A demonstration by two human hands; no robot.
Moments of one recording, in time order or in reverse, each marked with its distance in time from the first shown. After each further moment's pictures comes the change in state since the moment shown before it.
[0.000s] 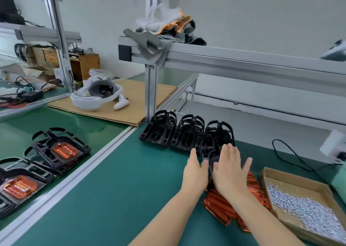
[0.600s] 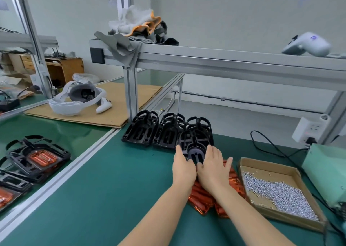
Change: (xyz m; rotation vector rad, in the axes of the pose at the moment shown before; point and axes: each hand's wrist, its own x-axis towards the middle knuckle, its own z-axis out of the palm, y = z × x) left_hand -0.008 0.017 0.029 -0.063 0.066 -0.102; right_hand 0.000 0.026 0.010 0.110 -0.015 0.000
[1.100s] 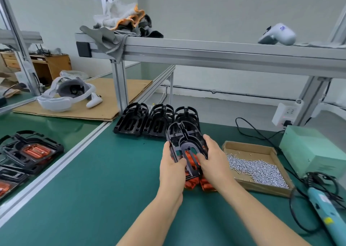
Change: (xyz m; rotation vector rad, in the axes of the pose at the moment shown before) left_hand -0.081 -0.002 -0.013 -0.382 -0.028 0.145; right_hand -0.048 0.030 -0.036 0.441 0.079 -0.103
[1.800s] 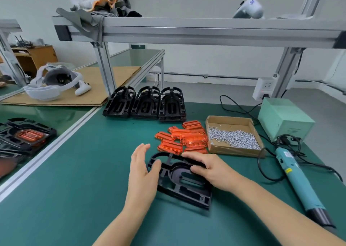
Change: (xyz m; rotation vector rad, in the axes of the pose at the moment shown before) left_hand -0.069 -0.041 -0.055 0.547 0.039 0.188; right_hand -0.079 0.057 -0.037 0.111 -0.532 -0.180
